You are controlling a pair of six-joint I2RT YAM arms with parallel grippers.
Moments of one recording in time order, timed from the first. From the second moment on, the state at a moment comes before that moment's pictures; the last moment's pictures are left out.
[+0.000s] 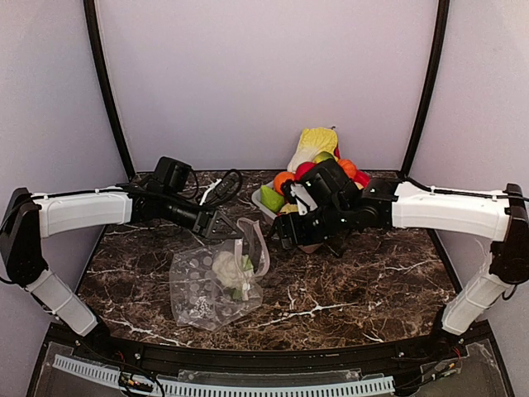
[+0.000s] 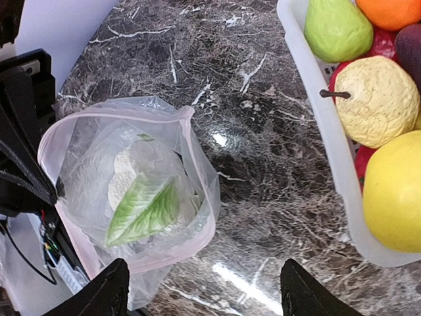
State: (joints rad) left arm -0.59 1.53 1.05 -0.23 1.01 -0.26; right arm 0.98 1.55 1.27 -0.52 -0.04 0.53
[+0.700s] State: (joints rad) left arm -0.59 1.51 1.05 -0.24 0.97 -0.25; right arm 0.95 1.78 1.32 -0.43 -0.23 0.73
